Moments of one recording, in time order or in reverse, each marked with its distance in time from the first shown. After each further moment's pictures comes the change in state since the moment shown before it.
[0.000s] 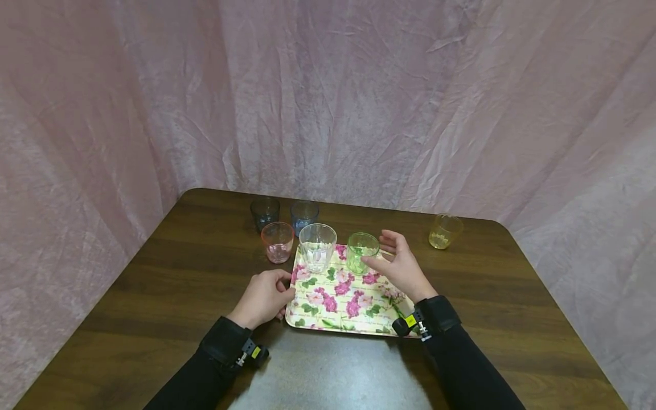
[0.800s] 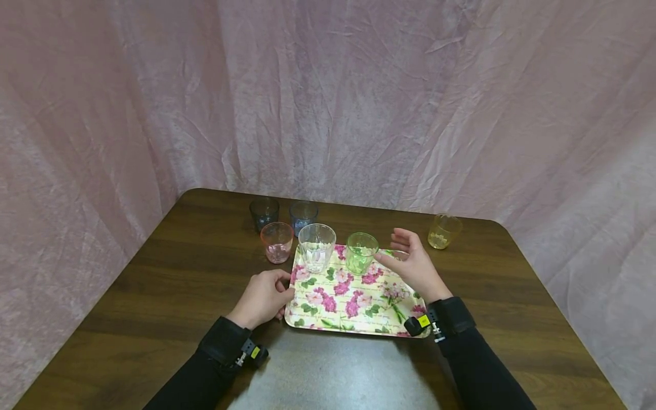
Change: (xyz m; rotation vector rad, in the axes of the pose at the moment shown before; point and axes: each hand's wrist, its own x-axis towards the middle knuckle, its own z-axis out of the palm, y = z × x) left_hand -0.002 0.002 0.000 0.000 -0.002 0.007; right_hand 0.006 0.034 -0.028 -0.009 0.042 -0.015
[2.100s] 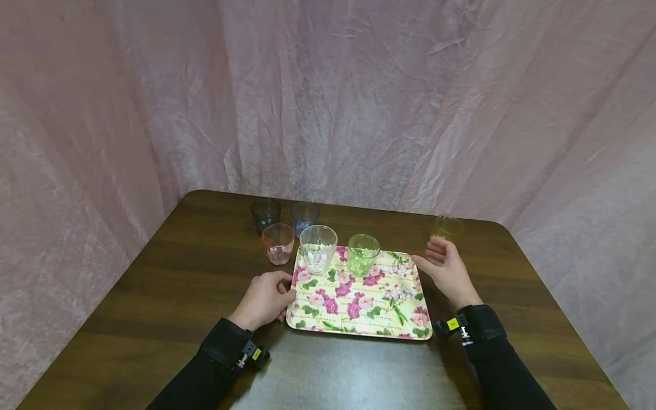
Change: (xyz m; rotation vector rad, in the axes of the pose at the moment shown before) left_hand 0.000 -0.002 0.001 -0.002 -0.003 -0.003; right_hand -0.012 0.045 -0.057 -0.060 0.143 0.024
